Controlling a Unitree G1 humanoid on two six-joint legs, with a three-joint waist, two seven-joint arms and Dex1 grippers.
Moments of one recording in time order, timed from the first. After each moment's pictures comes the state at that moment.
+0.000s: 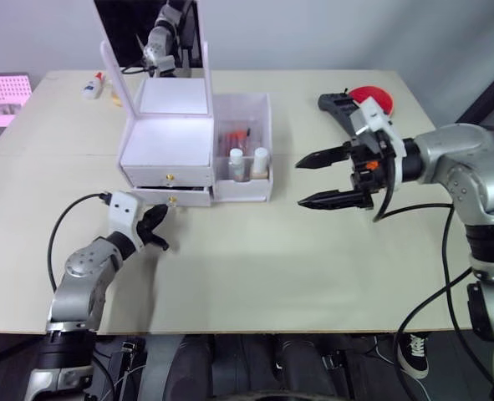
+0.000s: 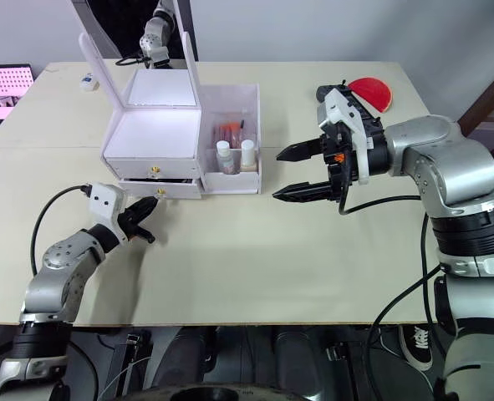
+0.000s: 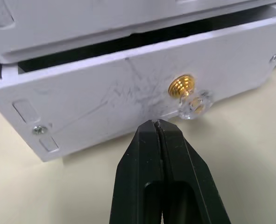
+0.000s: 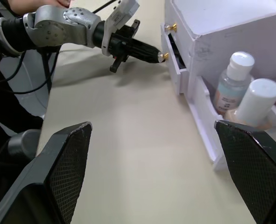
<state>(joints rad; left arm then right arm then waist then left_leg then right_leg) -0.16 0.44 0.15 -0.02 -0.27 0.29 -0.54 -0.82 -0.85 0.10 -0.05 0.53 0.76 1.35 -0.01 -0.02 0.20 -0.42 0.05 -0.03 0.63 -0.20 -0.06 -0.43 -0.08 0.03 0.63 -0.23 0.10</state>
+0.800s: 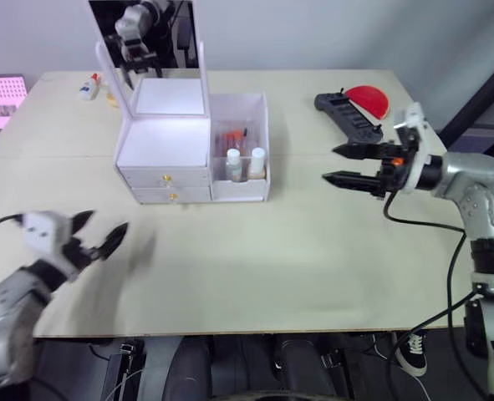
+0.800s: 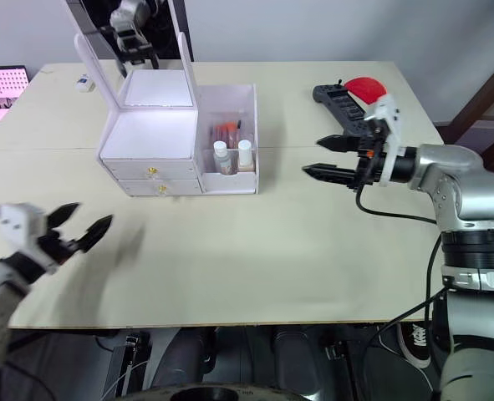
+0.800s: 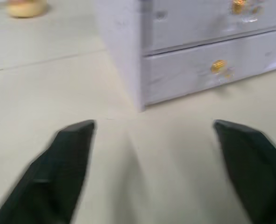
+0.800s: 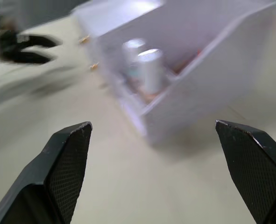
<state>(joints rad) 0.23 0.59 0.59 -0.27 -0.48 0.34 -0.66 -0.65 -0.78 -0.13 0.27 0.51 0.51 1.17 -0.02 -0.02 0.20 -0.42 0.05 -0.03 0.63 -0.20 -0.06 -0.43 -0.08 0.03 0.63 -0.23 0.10</state>
